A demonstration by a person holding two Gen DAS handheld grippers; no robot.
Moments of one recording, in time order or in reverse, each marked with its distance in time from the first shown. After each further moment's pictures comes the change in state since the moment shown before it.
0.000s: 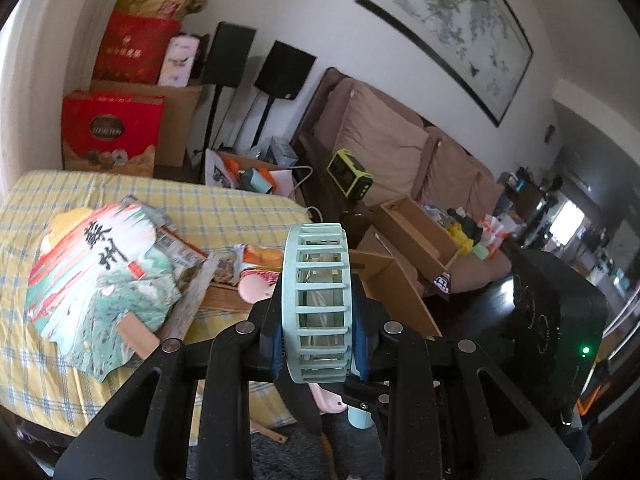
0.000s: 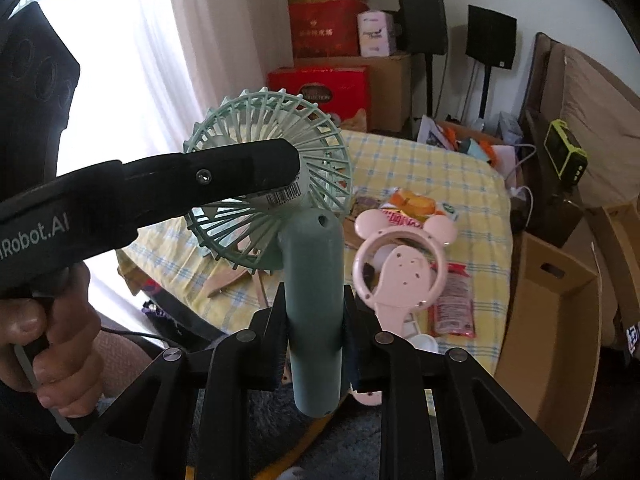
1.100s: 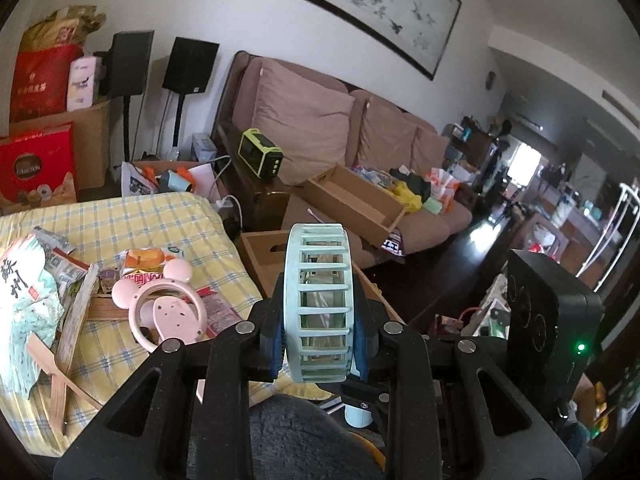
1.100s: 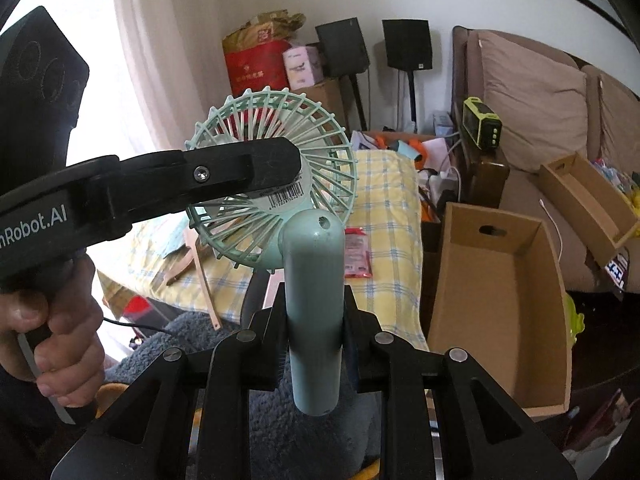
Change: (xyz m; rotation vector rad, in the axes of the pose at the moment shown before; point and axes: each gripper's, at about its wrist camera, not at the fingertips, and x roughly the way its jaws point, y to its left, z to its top) left arm 0.036 -0.115 -0.029 0.214 0.064 -0.157; right arm -0.083 -0.064 -0.075 0.172 -0.154 -0.095
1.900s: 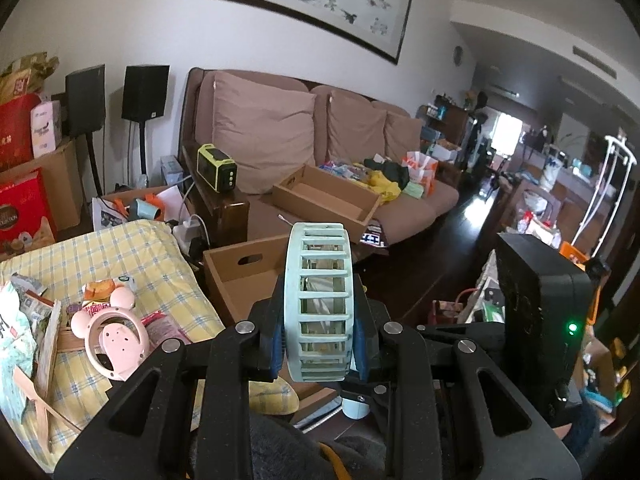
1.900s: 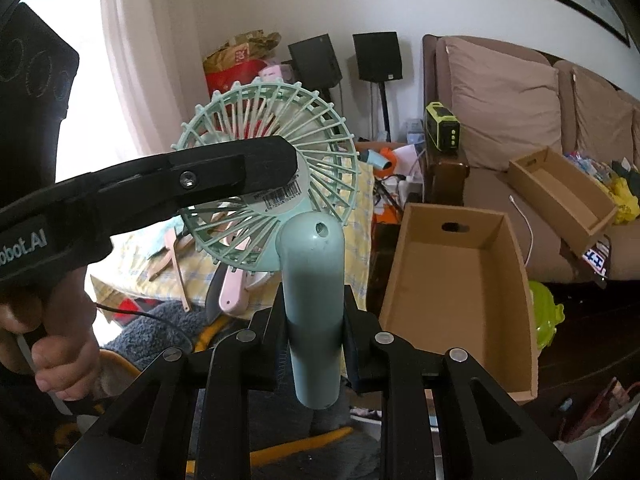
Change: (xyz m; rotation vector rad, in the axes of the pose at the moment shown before) left arm 0.021 -0.080 0.001 0.153 -0.001 -0.024; right arm -0.049 -0.053 -0.023 0.039 -0.053 -0.030
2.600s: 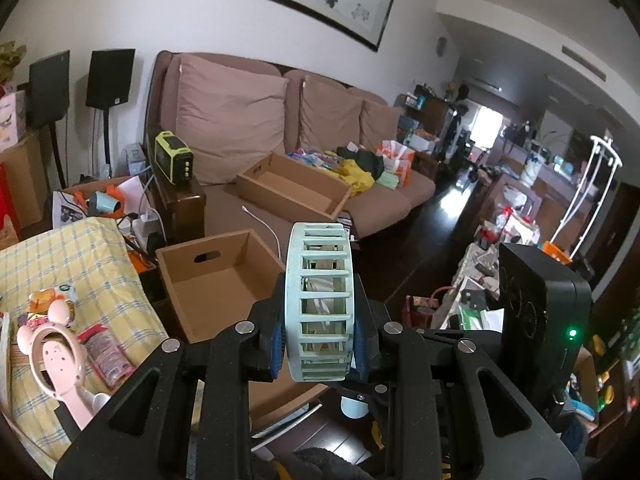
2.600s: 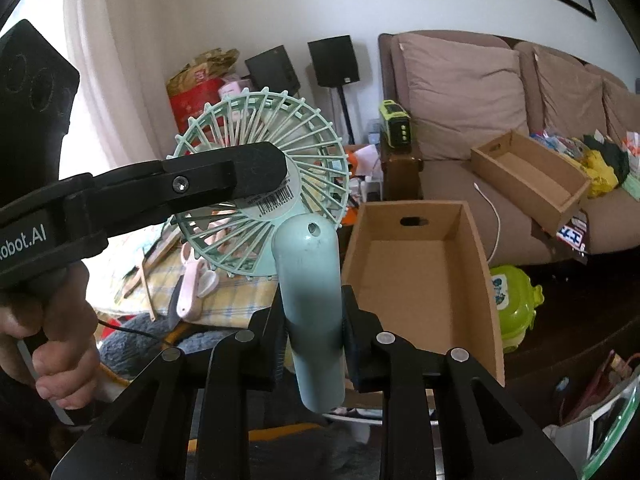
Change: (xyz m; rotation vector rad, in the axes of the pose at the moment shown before) left arm 0.058 -0.032 0.017 -0.011 0.060 -0.102; right arm -0.023 -0.061 -0.002 0.104 -0.026 -0.069
